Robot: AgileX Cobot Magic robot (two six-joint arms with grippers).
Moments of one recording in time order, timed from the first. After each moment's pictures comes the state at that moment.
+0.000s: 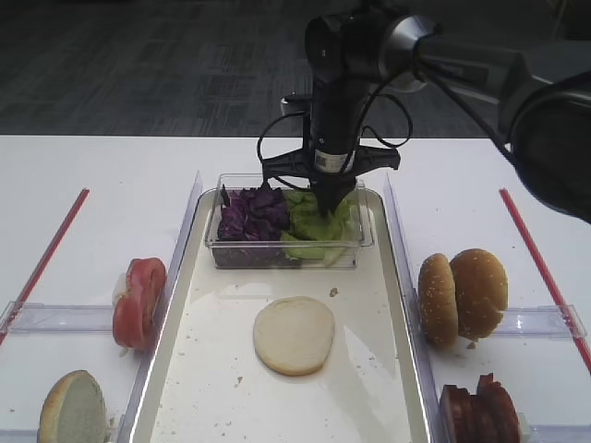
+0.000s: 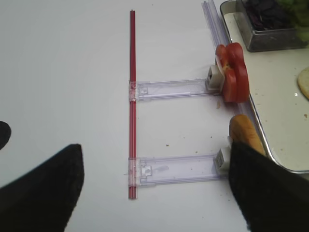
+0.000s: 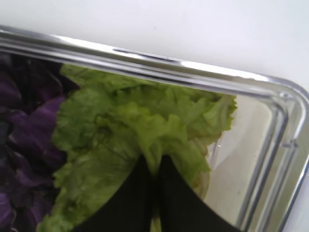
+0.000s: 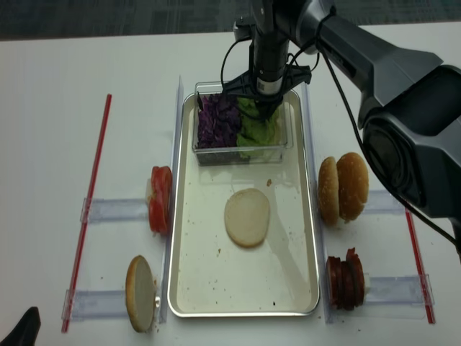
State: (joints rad) left arm -0.01 -0.02 -0.49 0.02 1.18 -0.03; right arm 0.49 2.40 -2.12 0.06 1.23 0.29
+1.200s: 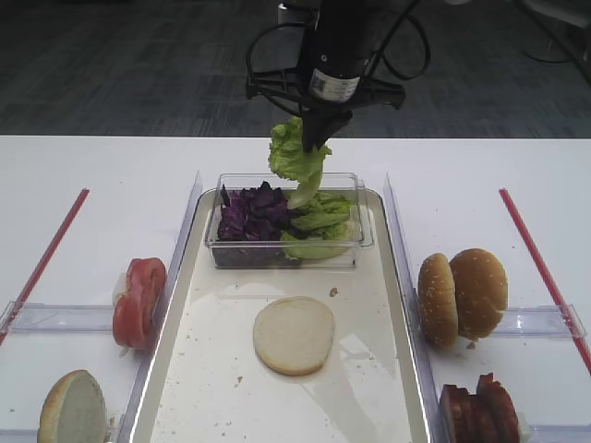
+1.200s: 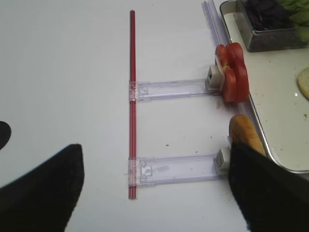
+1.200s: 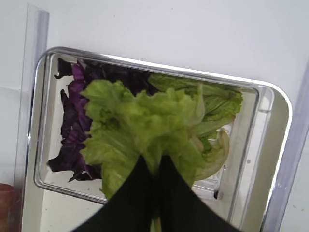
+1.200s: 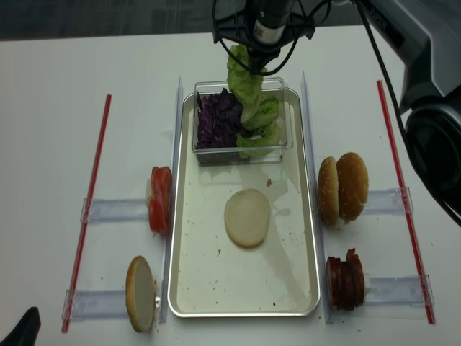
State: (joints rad) left arm -0.01 -0.02 -0.49 0.02 1.18 -0.03; right arm 0.49 2.20 -2.12 0.15 1.24 0.30
